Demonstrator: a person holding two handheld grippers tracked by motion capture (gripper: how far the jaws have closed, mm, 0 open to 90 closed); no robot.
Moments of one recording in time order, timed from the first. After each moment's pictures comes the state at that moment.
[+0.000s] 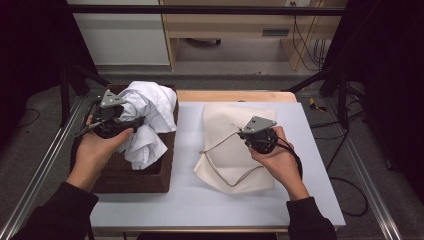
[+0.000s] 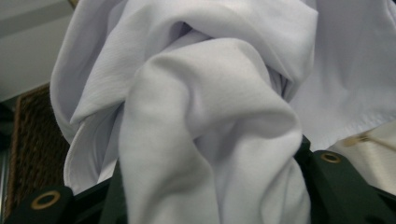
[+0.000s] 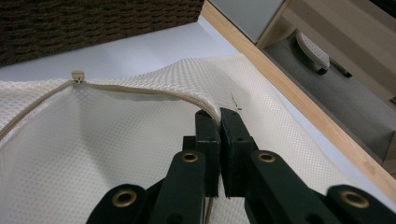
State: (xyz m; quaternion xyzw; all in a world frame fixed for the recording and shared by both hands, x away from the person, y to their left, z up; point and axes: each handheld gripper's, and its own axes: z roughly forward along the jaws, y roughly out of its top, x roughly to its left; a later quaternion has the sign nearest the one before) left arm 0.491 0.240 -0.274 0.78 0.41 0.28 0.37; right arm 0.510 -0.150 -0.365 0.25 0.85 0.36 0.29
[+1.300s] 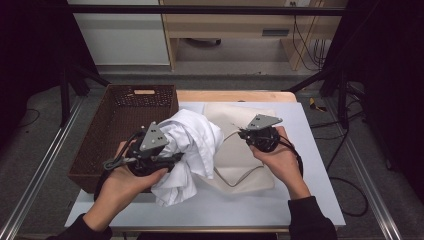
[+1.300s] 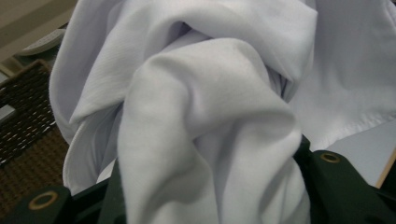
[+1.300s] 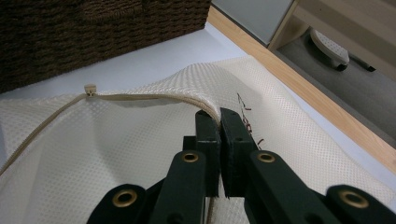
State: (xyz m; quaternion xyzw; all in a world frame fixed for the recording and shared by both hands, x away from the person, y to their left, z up) left arm 0.416 0.154 -0.292 0.85 0.28 0.22 0.38; right arm 0.514 -0.157 -0.366 0.27 0.84 0.39 0.26
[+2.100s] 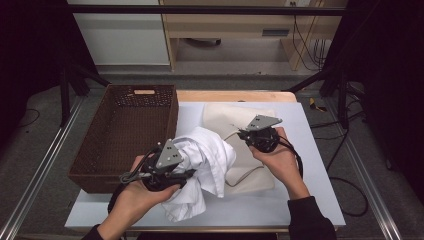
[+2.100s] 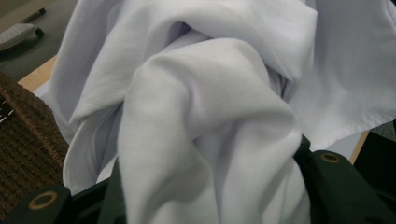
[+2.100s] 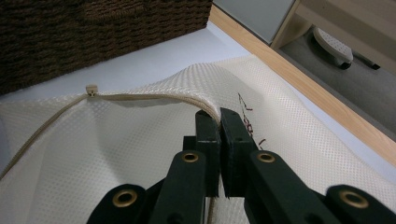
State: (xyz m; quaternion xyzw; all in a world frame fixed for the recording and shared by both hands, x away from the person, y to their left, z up) left arm 0.401 0.132 -0.323 0.87 0.26 0.19 0.38; right arm 0.514 -0.157 -0.369 0.28 0.84 0.40 0.25
